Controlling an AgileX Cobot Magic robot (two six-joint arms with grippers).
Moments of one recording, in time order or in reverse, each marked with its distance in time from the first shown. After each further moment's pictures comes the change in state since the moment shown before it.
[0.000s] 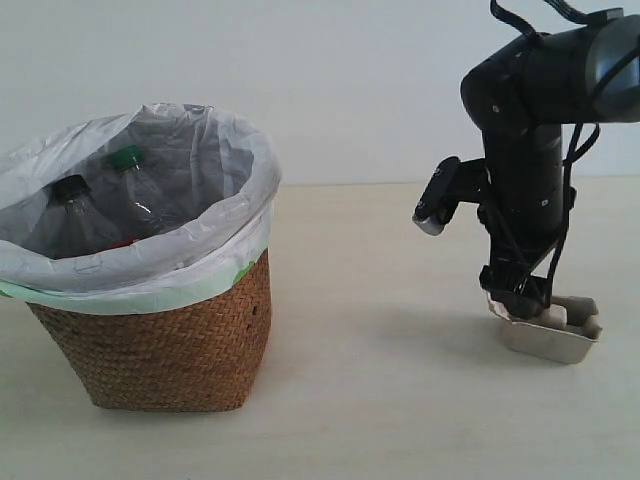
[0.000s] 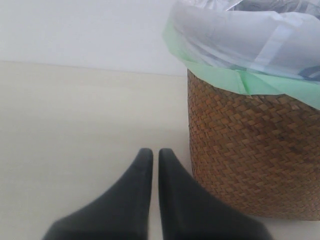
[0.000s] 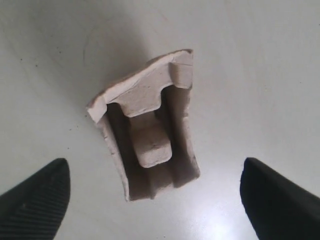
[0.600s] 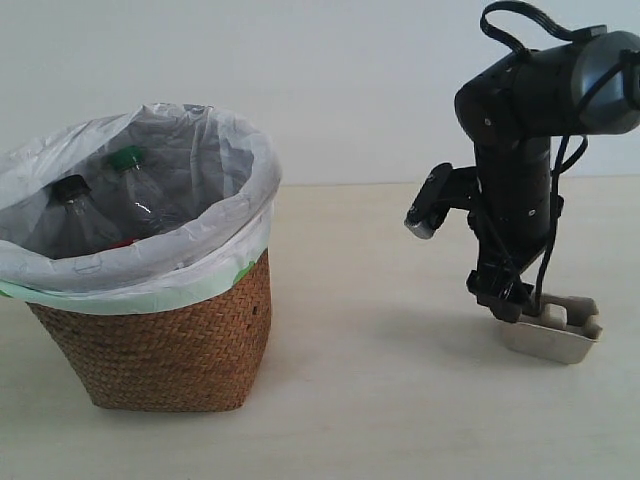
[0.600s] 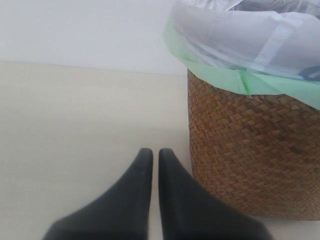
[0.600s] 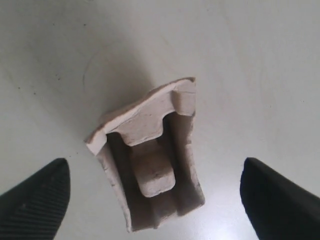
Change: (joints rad) left arm 0.000 0.000 0.000 0.000 0.000 0.000; right arm 0.000 0.031 0.000 0.011 -0.062 0.030
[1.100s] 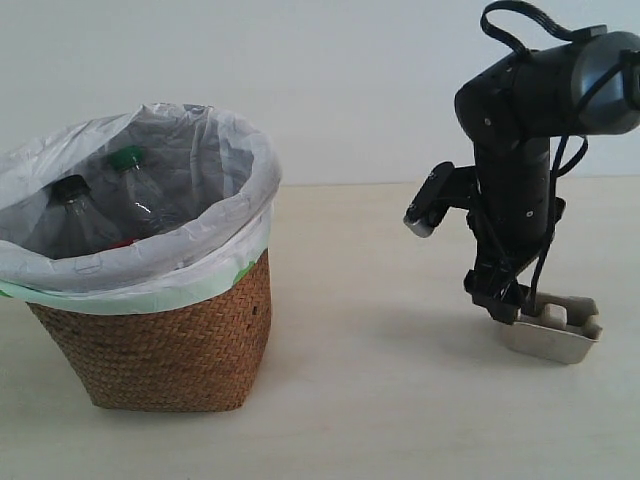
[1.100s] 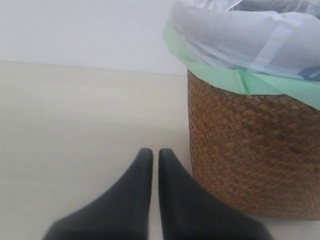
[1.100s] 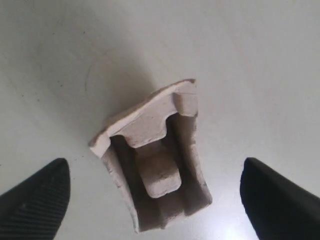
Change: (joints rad) left arm 0.000 0.000 0.000 0.000 0.000 0.000; right arm 0.000 0.000 0.000 0.011 -0.001 0.033
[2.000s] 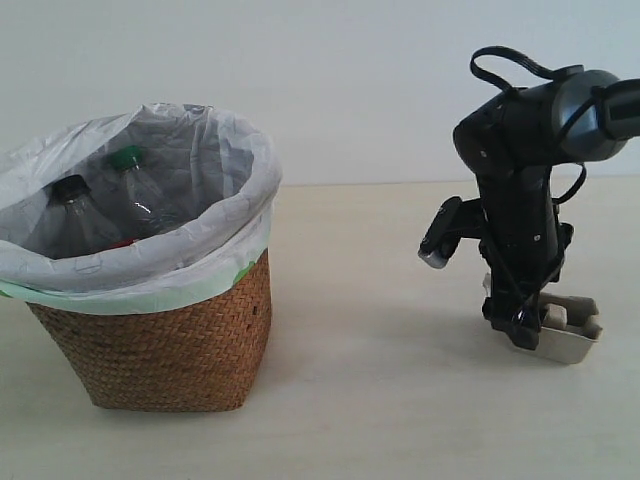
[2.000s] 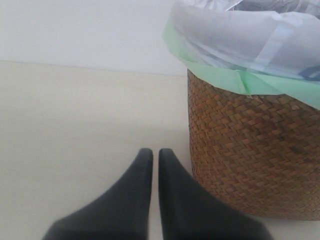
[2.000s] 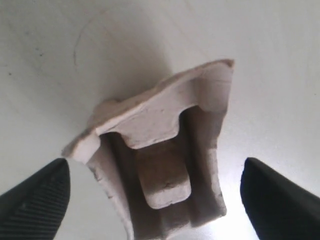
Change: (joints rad) left arm 0.000 0.000 0.000 0.000 0.000 0.000; right arm -0.029 0.089 0.000 -0.030 0.038 -0.044
